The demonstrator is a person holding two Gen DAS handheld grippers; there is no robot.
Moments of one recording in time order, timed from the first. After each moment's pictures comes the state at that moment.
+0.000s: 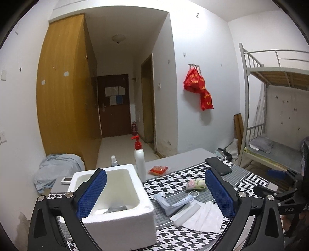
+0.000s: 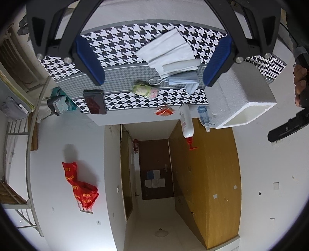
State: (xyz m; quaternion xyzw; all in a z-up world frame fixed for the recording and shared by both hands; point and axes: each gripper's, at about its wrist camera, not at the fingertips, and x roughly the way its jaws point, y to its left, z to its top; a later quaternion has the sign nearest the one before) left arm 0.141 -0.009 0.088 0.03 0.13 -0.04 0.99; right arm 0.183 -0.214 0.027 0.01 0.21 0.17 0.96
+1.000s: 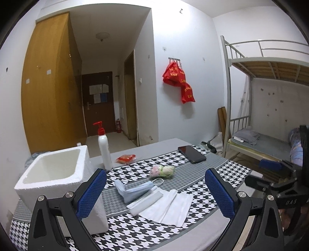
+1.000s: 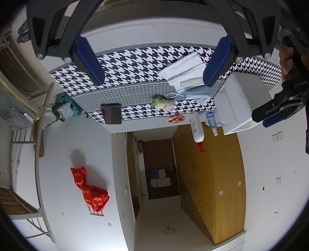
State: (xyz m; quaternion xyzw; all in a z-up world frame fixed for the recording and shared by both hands) left arm 0.137 -0.087 0.028 0.04 0.15 -0.09 0.98; right arm 0.155 -0.274 -0.001 0.03 0.21 0.16 0.96
